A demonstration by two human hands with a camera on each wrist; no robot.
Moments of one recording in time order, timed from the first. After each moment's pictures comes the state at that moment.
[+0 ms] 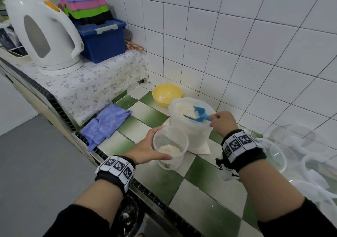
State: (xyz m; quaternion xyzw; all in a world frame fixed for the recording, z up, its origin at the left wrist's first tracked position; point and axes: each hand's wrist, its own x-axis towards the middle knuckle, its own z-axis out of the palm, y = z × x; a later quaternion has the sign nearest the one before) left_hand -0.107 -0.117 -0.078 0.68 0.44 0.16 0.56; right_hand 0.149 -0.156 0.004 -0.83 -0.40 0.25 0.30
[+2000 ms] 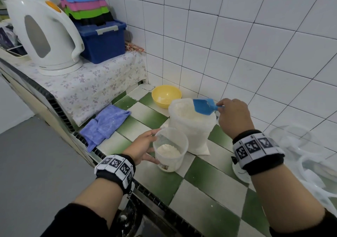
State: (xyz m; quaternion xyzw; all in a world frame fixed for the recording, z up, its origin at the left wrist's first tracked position) left_hand -0.102 -0.123 -0.046 0.45 0.51 0.21 0.70; right_hand 0.150 -0.181 0.045 -0.81 -0.56 -0.02 0.16
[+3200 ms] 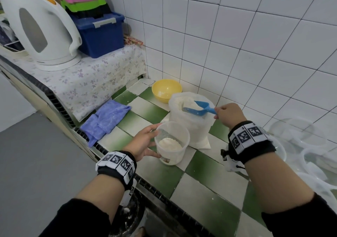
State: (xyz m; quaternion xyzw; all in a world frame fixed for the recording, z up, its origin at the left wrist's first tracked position) left_hand -0.102 -0.126 -0.054 0.43 0.49 0.23 0.72; right_hand 0.157 -0.164 0.019 -0.83 -0.39 0.26 0.29
